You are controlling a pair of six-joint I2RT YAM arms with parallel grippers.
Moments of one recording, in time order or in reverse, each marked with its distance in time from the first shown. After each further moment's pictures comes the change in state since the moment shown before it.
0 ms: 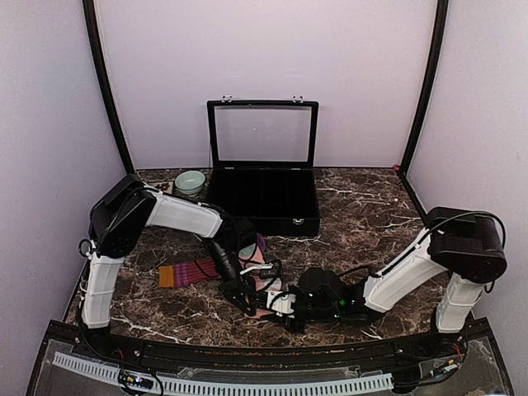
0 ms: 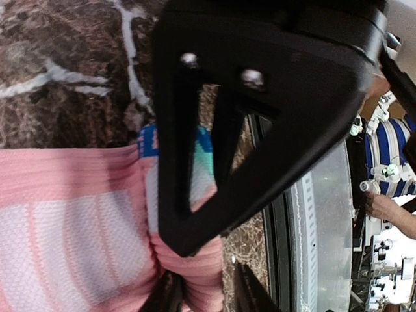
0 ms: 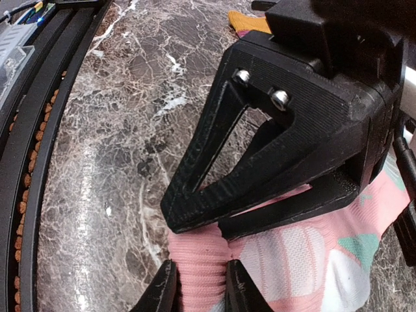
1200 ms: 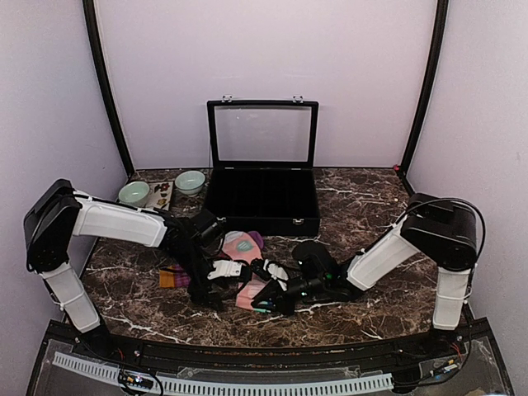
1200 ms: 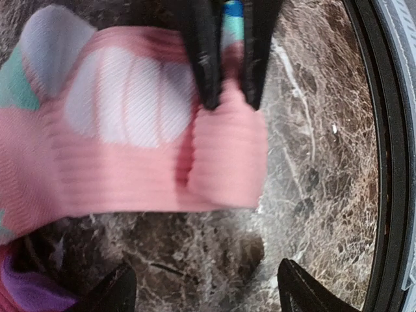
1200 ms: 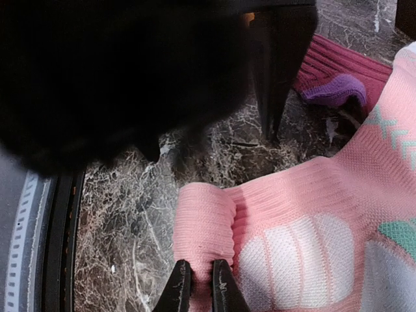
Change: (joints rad) left arm 0.034 -0.487 -0.465 0.383 -0.507 0.000; right arm -0.199 0.151 0.153 -0.037 -0.415 0.385
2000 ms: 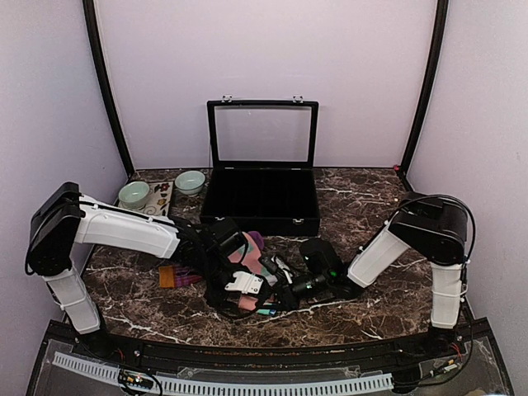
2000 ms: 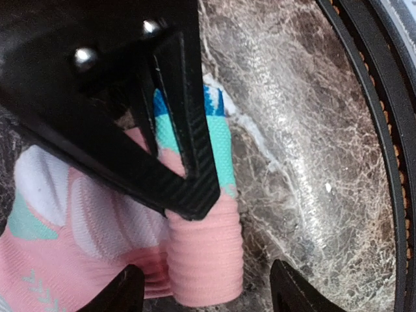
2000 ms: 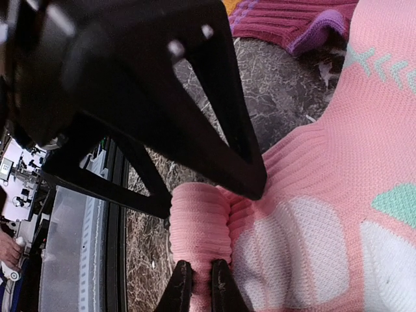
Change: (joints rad) left arm -0.187 0.021 0.066 0.084 -0.123 0.124; right arm -0.077 0.076 -0.027 0.114 -0.248 0.370
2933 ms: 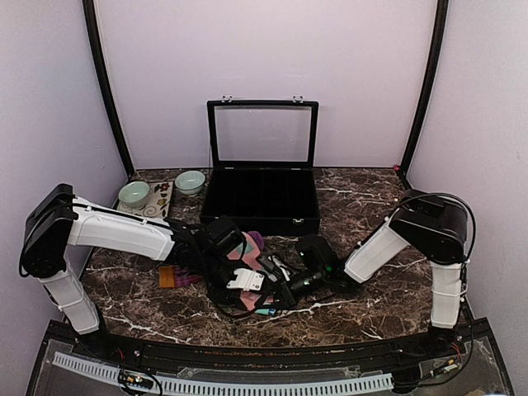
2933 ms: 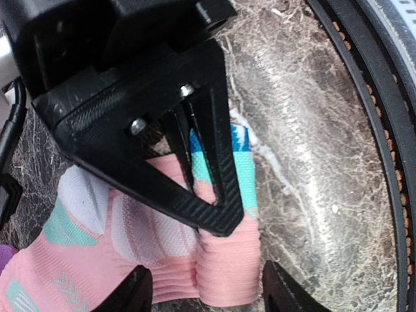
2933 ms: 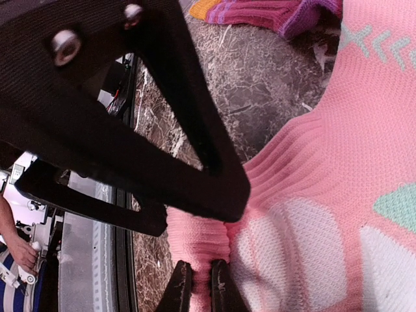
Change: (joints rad) left arm -0.011 -0.021 -0.028 0.100 -0.007 -0.045; right arm -0.011 0.012 0.054 -0.119 -0.043 0.039
